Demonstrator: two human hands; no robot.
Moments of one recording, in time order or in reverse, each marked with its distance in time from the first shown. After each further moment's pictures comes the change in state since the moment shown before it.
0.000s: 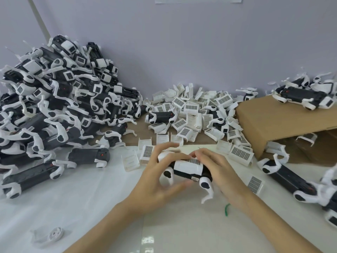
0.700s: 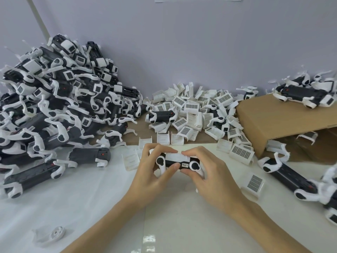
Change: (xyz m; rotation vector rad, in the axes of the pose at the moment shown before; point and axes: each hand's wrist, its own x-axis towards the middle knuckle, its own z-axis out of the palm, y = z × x) left_hand 0.003 -0.003 -0.003 -0.081 0.131 -0.196; right_hand -0.010 0.009 0.013 -0.616 0.112 -0.482
